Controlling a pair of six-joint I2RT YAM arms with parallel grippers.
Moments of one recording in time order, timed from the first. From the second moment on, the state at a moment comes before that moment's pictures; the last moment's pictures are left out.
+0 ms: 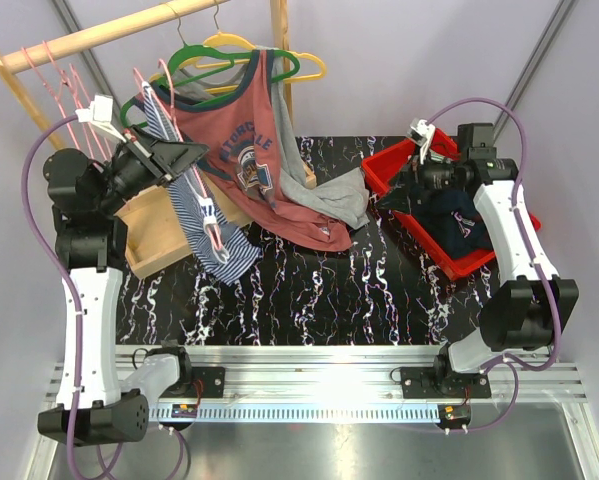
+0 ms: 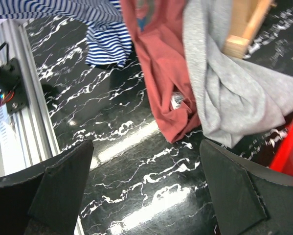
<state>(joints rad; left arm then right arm) 0.08 1.03 1.36 -0.17 0.79 -0.96 0.01 1.54 1.51 -0.80 -1.04 -0.49</state>
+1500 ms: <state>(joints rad) -0.48 1.17 1.26 0.01 1.14 -0.91 0.49 1.43 1.41 0.04 -0.61 0.03</state>
